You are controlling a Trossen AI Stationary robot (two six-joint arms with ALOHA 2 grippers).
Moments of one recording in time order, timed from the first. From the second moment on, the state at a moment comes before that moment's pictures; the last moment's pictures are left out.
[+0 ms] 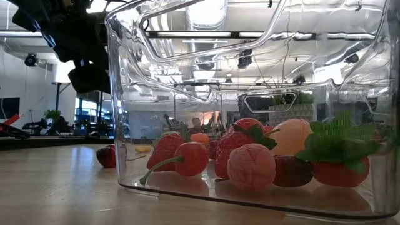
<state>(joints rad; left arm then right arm) -0.21 1.05 0.56 -0.16 0.00 -0.65 0.85 2.01 1.36 -0.78 0.15 1.35</state>
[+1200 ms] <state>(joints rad) -0.21 1.05 0.56 -0.16 0.00 -0.65 0.84 1.82 1.37 -0.88 0.42 1.53</state>
